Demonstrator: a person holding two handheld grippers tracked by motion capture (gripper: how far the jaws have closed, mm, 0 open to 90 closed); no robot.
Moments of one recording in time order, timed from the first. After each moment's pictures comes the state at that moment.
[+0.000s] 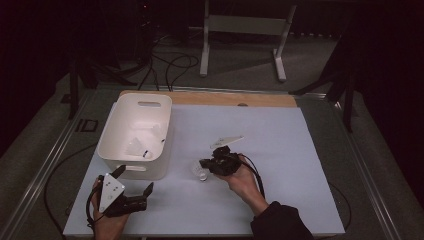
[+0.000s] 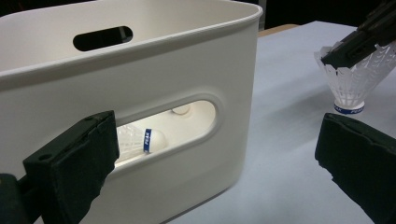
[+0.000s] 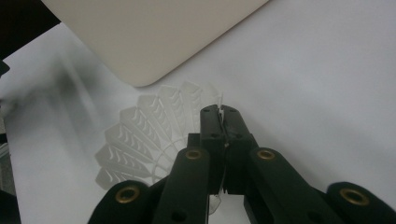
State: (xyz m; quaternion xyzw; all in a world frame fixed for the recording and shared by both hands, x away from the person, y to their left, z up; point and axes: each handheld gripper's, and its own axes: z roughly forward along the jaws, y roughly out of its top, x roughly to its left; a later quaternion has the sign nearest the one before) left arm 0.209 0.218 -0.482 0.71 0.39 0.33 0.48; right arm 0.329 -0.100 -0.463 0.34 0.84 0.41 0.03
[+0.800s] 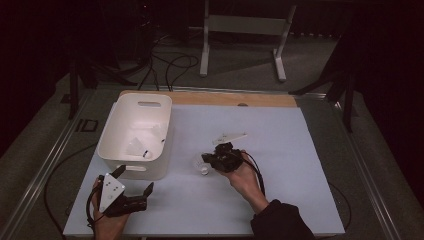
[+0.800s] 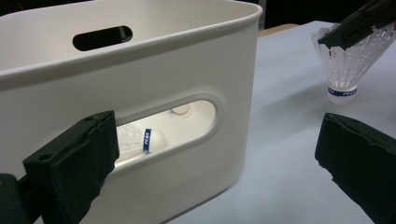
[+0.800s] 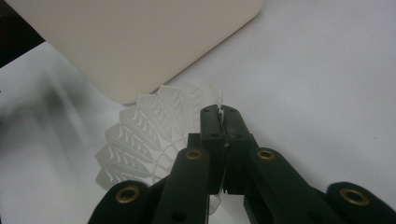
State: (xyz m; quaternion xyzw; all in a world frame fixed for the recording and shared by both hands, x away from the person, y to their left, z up) left arm 0.209 0.217 -0.482 0.71 0.39 0.33 0.48; right arm 0.332 -0.103 -0.452 0.35 0.83 0.42 0.06
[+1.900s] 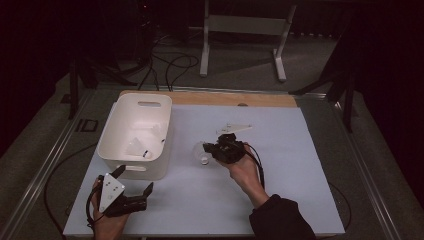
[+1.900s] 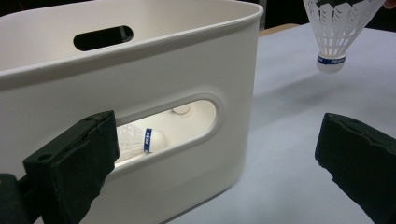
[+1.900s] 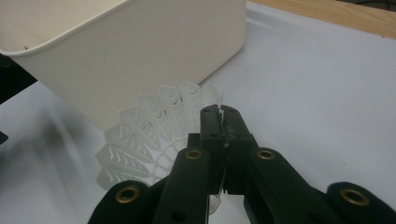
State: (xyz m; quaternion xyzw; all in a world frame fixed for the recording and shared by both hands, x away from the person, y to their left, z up) left arm 0.209 0.218 -0.482 0.71 0.39 0.33 0.48; right arm 0.344 -0.107 -0.430 0.37 0.81 0.45 0.08
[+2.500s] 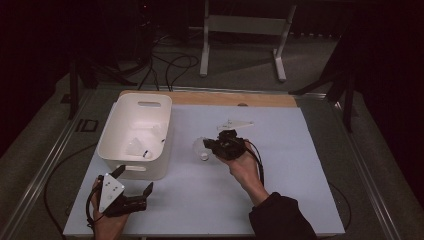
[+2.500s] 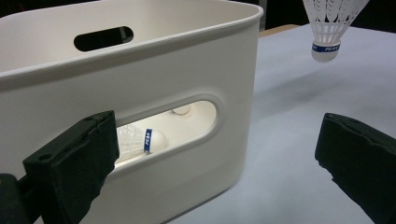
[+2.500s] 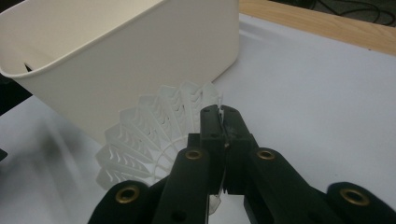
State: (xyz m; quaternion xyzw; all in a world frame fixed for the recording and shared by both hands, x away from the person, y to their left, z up) left arm 0.209 0.218 -0.482 0.71 0.39 0.33 0.48; right arm 0.348 -0.107 -0.421 0.38 0.80 0.46 0.09
